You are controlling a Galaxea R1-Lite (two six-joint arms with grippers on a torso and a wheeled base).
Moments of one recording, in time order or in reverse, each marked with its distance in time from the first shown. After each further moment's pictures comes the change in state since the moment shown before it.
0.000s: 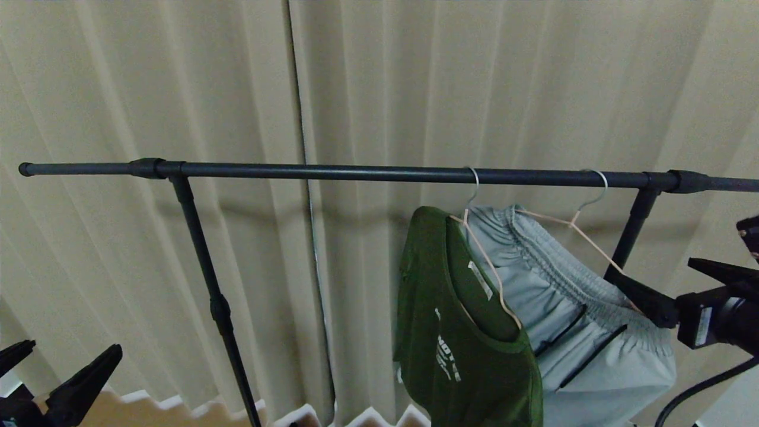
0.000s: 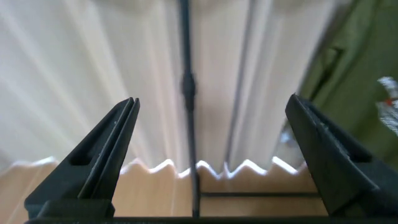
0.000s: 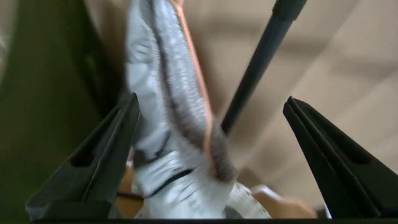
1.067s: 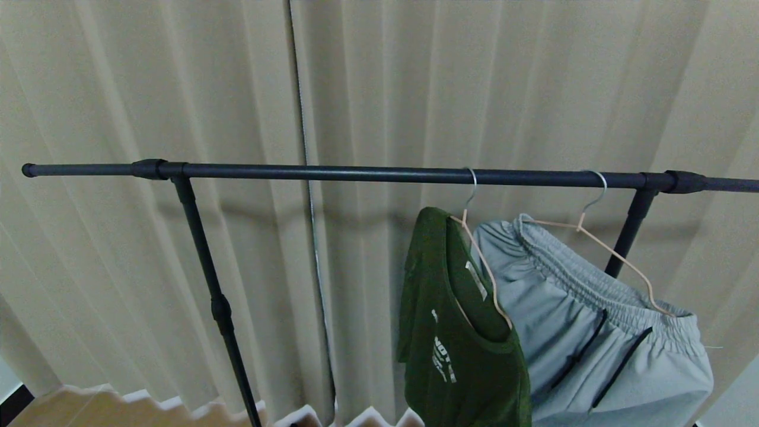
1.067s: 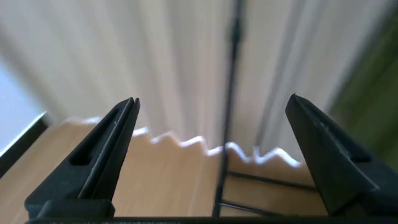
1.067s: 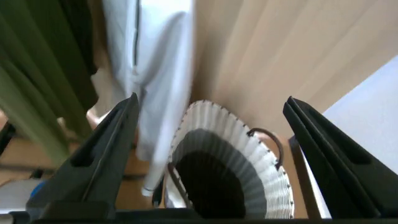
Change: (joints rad) left arm 0.107 -0.676 0.014 0.668 0.007 0.036; right arm -0.192 -1.053 0.136 0.970 0.015 -0.032
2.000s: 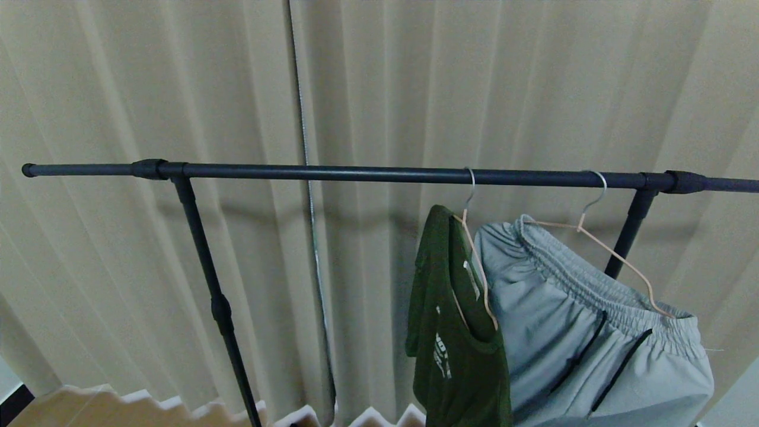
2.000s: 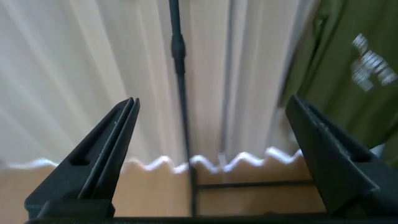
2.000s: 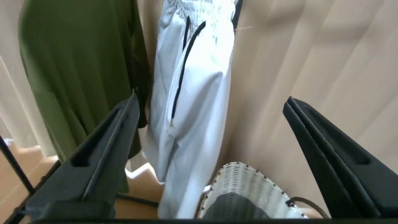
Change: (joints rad) left arm -0.085 -0.040 0.052 -0.085 -0.102 -0.061; right arm -0.010 -0.095 0.198 -0.342 0.212 0.042
